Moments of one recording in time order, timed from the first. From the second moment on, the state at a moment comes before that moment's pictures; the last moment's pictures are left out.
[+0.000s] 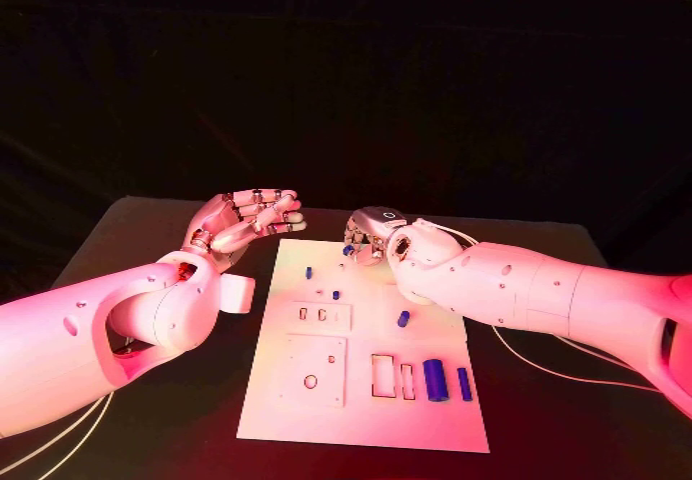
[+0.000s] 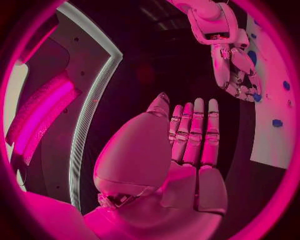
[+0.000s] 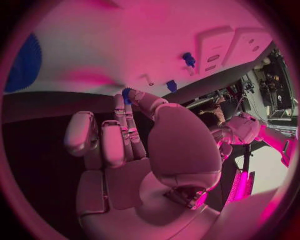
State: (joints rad) left arm 1.15 -0.94 0.02 1.69 -0.02 -0.37 0.51; left_hand 1.61 -0.02 -0.01 0.29 0.22 0.90 0.22 0.25 0.15 1.03 0.17 0.11 0.07 0.97 0.13 0.31 0.25 0.17 0.85 0.25 0.29 0.10; right arm 1.25 -0.37 -0.18 1.06 -1.47 -0.41 -0.20; right_hand 1.27 -0.16 0.58 -0.04 0.20 1.03 0.13 0.29 0.27 1.21 0.07 0.17 0.11 1.46 0.00 1.36 1.12 0.10 1.31 0.10 1.30 1.10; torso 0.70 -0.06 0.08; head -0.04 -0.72
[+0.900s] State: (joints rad) left arm 1.15 -0.95 0.02 1.68 -0.02 -0.37 0.51; left_hand 1.61 -0.02 -0.01 0.29 0.22 0.90 0.22 0.25 0.15 1.03 0.17 0.11 0.07 0.97 0.13 0.31 0.25 0.17 0.85 0.25 0.29 0.10; right arm 1.27 -0.55 -0.18 1.22 -1.42 -0.46 -0.17; right_hand 1.27 -0.21 0.50 -0.01 0.14 0.94 0.18 0.23 0.28 1.10 0.11 0.18 0.08 1.45 0.03 1.30 0.98 0.12 1.22 0.12 1.16 0.95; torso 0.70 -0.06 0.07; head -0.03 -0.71
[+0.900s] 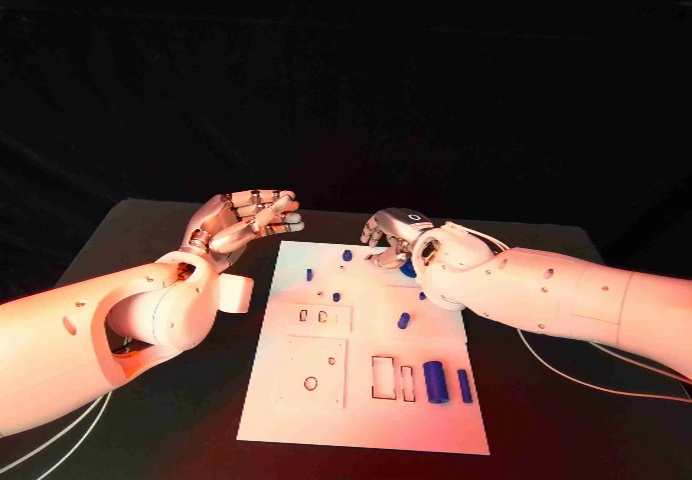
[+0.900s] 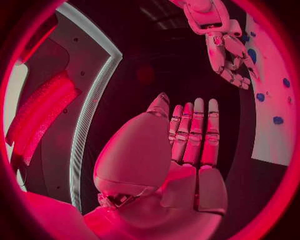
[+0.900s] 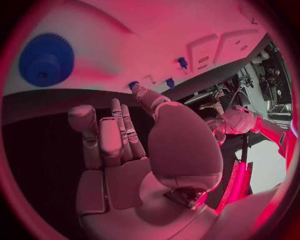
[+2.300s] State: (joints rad) left arm 1.15 -0.95 0.02 1.67 -0.01 -0.37 0.51; left_hand 1.62 -0.02 0.00 0.29 0.22 0.90 0.22 0.25 0.15 1.03 0.17 0.10 0.07 0.97 0.13 0.31 0.25 0.17 0.85 0.26 0.29 0.10; right arm 1.28 -0.68 -0.17 1.20 -1.10 -0.24 -0.20; right_hand 1.33 -0.18 0.21 0.12 0.14 0.81 0.16 0.33 0.36 1.42 0.08 1.43 1.31 1.47 0.00 1.54 1.31 0.09 1.37 0.11 1.35 1.25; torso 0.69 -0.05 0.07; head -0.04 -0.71
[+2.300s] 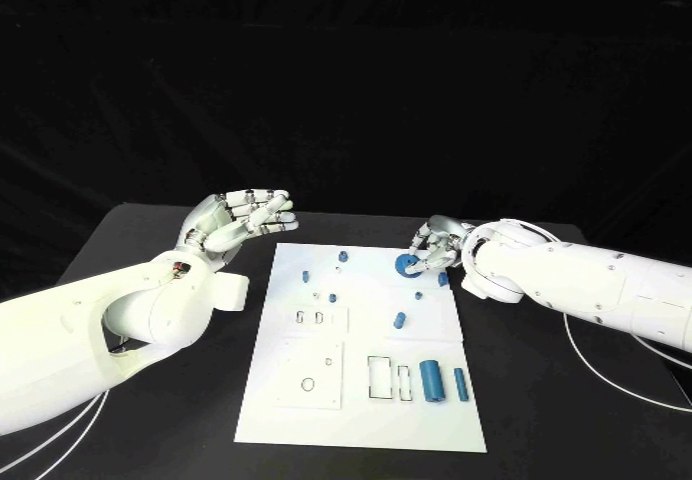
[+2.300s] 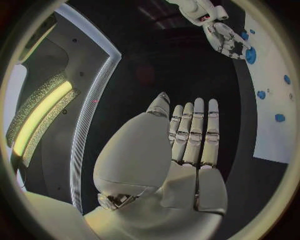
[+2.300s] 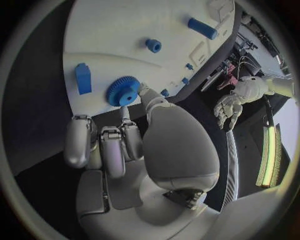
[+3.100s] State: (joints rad) left arm 1.16 -0.95 0.02 1.66 -0.01 -0.36 0.51; left_hand 1.62 -0.02 0.00 0.29 0.22 0.90 0.22 0.25 0.15 1.03 0.17 0.10 0.07 0.97 0.13 0.30 0.25 0.17 0.85 0.26 0.29 0.09; right arm 1.27 -0.66 -0.17 1.19 -1.15 -0.26 -0.21; right_hand 1.39 -0.16 0.30 0.09 0.14 0.82 0.16 0.34 0.35 1.43 0.07 1.44 1.31 1.47 0.00 1.54 1.31 0.08 1.39 0.11 1.37 1.29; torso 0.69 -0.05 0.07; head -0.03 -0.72
